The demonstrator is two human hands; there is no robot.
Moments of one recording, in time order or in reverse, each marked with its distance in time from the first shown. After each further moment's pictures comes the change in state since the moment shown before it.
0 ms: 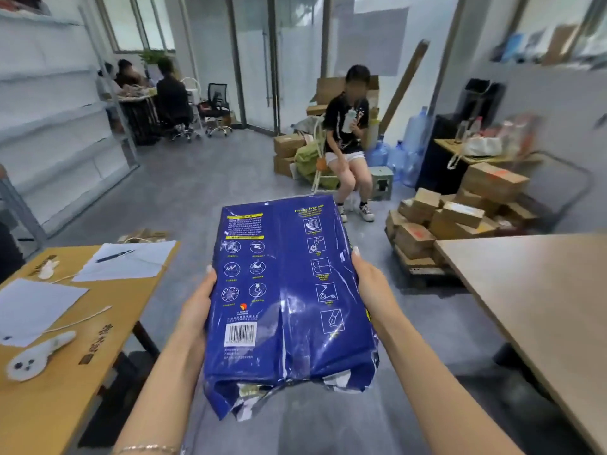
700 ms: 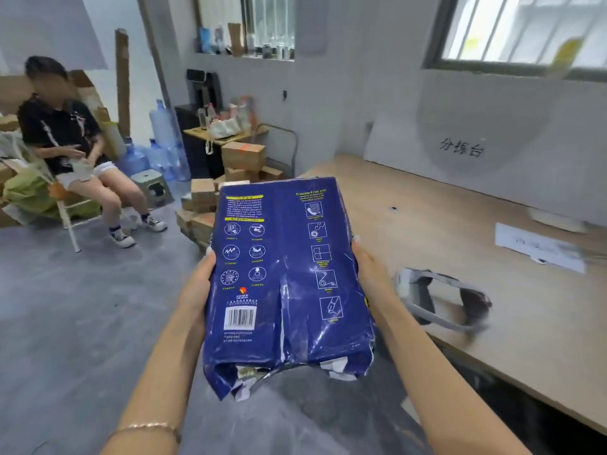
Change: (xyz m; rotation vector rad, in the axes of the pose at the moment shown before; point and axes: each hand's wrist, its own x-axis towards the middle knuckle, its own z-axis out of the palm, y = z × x) left_hand -0.062 -0.117 0.257 0.300 -0.834 -0.292; right_hand -0.228 0.000 -0.200 0.132 0.884 -0.111
